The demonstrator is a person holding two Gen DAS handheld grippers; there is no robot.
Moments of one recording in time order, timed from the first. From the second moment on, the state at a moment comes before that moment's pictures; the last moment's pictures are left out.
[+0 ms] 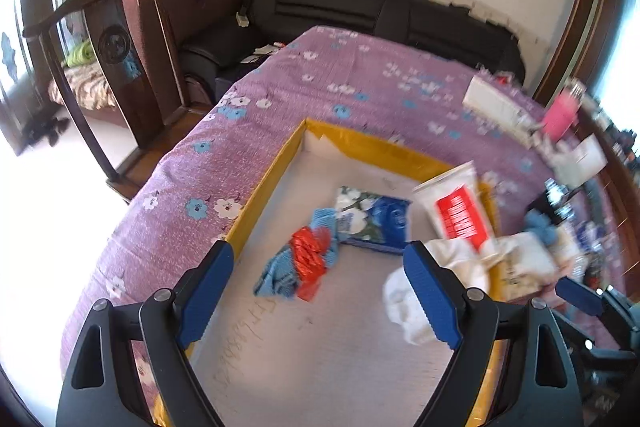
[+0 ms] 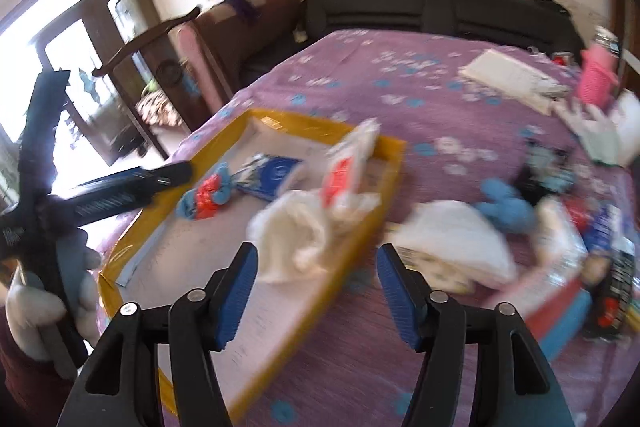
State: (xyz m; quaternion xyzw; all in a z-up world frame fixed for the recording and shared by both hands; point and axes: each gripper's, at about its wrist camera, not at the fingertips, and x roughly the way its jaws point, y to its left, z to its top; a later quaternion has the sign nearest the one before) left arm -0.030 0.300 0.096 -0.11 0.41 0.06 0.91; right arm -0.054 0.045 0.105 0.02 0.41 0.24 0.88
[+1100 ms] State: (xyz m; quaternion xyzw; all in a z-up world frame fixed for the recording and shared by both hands) left arm 0.004 -0.013 0.037 0.13 0.43 -0.15 0.88; right arm -0.085 -0.287 0.063 0.23 0.39 0.01 0.89
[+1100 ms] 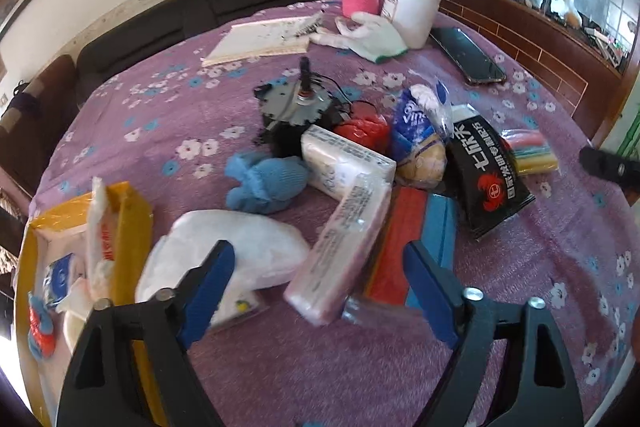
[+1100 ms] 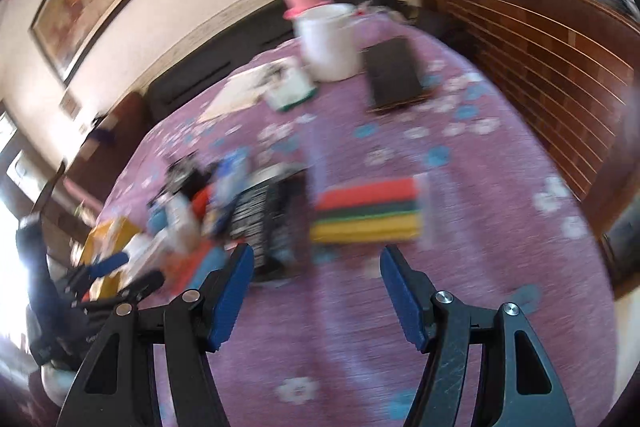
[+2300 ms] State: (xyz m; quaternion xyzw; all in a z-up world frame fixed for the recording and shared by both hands) left arm -0.066 0.141 0.087 -0.03 0.43 -0.12 0.90; right arm -0.066 -0.252 0.089 0.17 0.41 0.03 0.90
